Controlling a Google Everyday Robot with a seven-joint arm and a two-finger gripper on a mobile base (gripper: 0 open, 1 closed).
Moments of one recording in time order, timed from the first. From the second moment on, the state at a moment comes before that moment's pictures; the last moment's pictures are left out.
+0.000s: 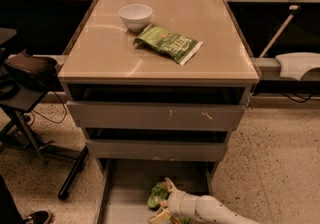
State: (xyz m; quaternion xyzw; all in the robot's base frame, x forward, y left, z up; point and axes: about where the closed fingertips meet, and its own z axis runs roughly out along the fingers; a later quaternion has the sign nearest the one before) arm 0.472 0.009 0.261 -0.46 0.74 0.26 0.42
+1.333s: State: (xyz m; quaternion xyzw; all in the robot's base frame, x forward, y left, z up) arm 0.492 -0.014 0.216 -0.45 0.78 0.21 0.38
